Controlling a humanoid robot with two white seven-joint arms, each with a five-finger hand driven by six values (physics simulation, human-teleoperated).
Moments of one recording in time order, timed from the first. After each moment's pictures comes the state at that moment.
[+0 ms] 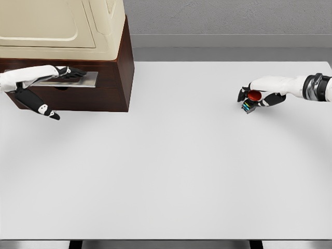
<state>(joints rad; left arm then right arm) -0.76 1.09 -0.75 -1.62 0.36 0.00 -0.61 -0.90 -0.66 0.79 -0.87 0.29 -0.61 0.61</state>
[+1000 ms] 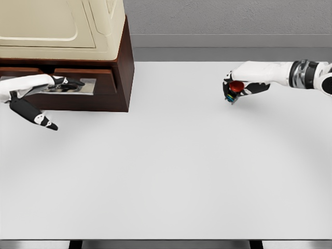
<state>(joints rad) -0.70 1.16 -0.74 -1.67 0.50 0.00 -0.61 -0.95 -0.66 0.82 -1.08 0.29 -0.61 0.61</state>
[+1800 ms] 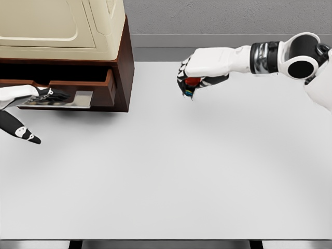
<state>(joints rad) -0.65 1.31 -0.75 -1.76 0.59 -0.01 -0.60 -1.10 -0.58 0.95 -1.31 0.28 -0.61 0.61</state>
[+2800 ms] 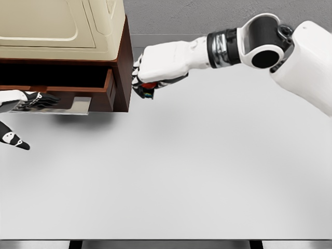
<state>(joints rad) -0.62 1.39 -0.76 -1.77 0.67 -0.01 -0.61 -1.24 -0.46 1.06 -1.42 0.27 -0.61 0.61</state>
